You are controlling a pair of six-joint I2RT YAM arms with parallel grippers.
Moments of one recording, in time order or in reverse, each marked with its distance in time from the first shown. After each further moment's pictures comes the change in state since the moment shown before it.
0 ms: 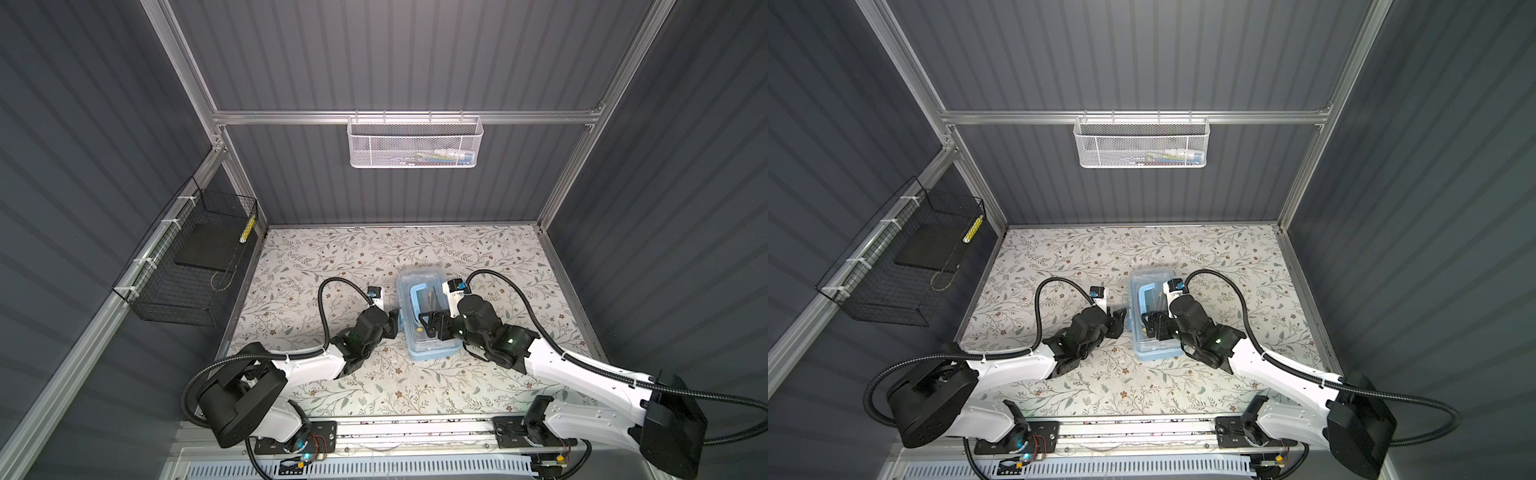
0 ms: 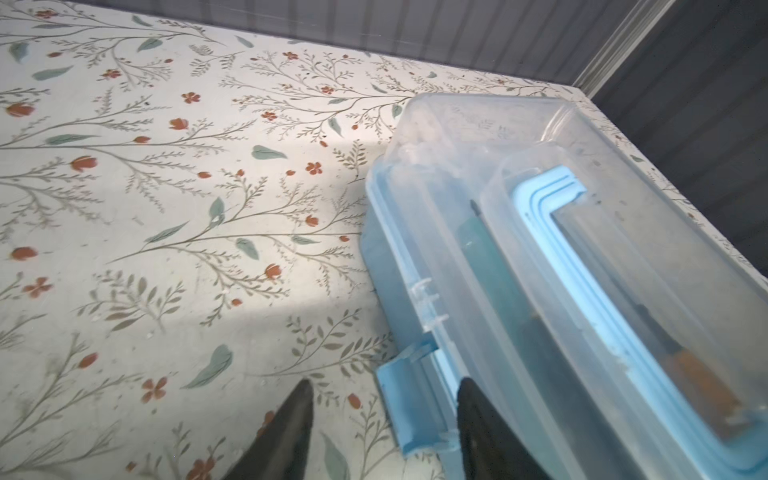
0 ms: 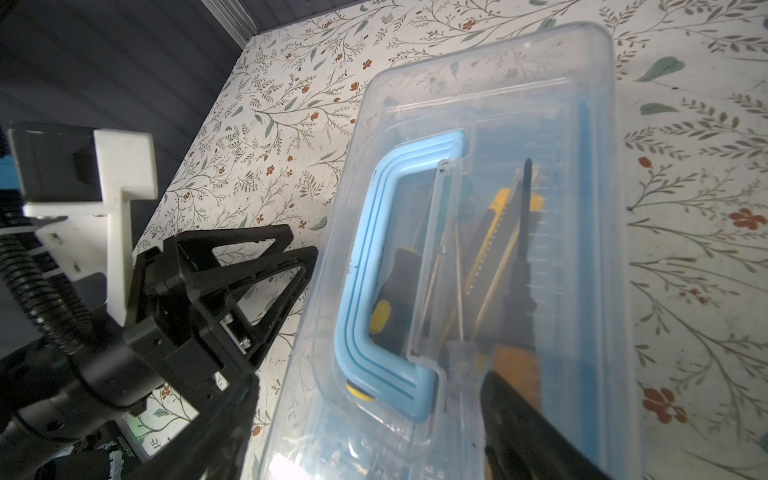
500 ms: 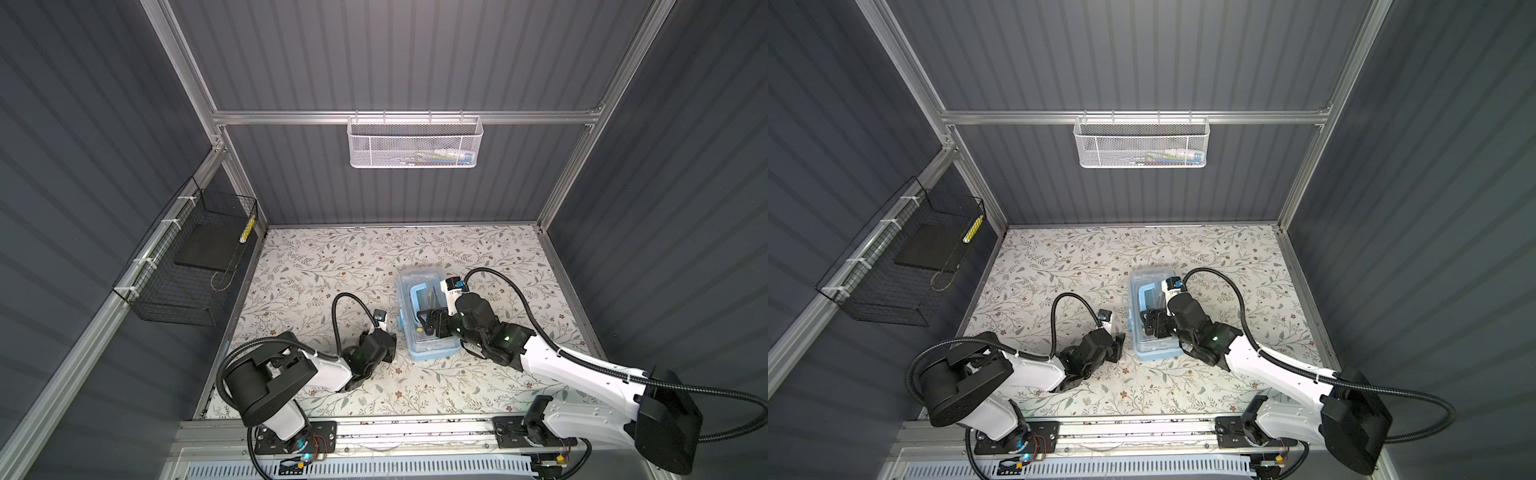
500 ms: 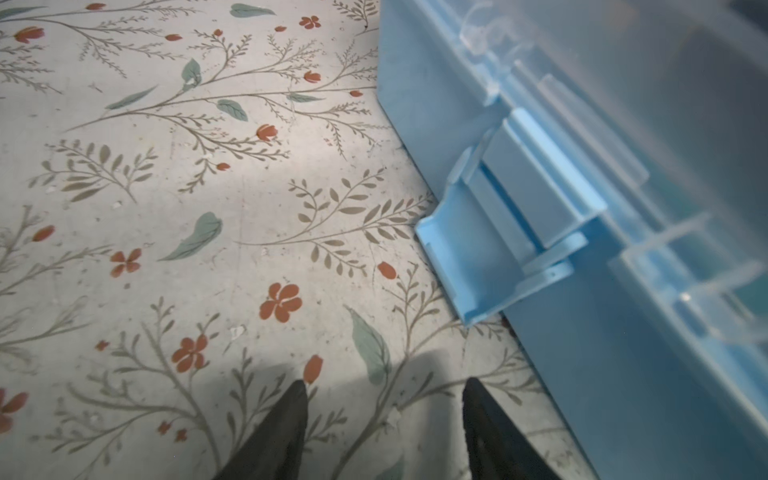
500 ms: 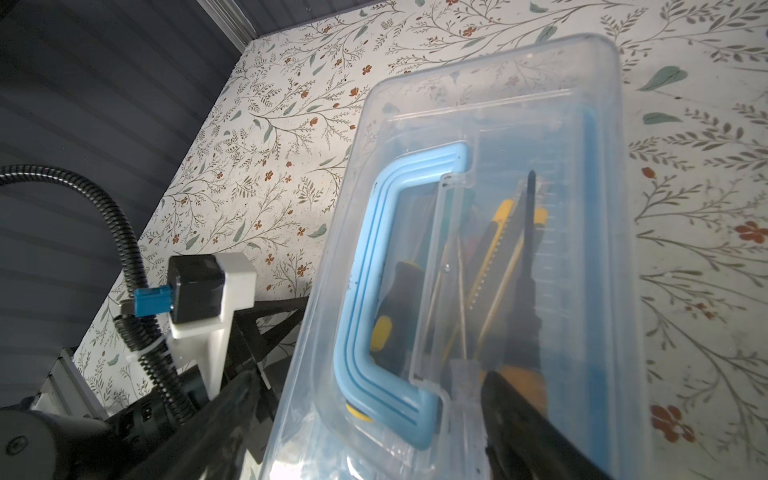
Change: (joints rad) left arm -0.093 0.200 -0.124 0.169 -0.052 0.027; right arm -0.005 0.039 0.015 0.023 0.000 -0.006
